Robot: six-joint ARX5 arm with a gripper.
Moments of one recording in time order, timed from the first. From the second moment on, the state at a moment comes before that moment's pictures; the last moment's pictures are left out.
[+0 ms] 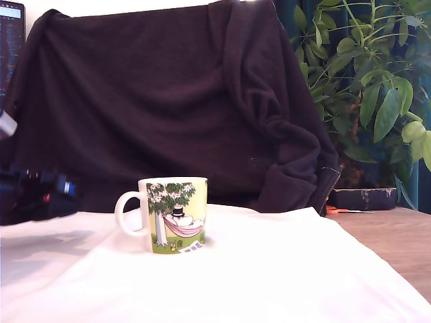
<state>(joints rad) -0.15 1.88 0.38 1.29 0.37 -0.15</state>
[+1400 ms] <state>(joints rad) -0.55 1.61 0.47 0.87 0.38 0.03</state>
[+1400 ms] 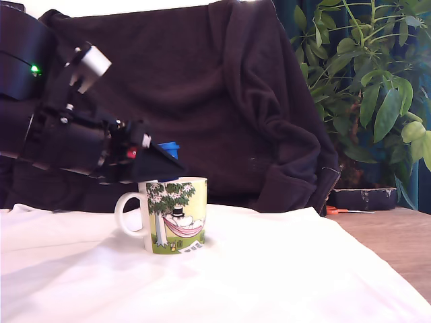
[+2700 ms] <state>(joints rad) -0.54 1.30 0.50 0.66 0.26 0.08</state>
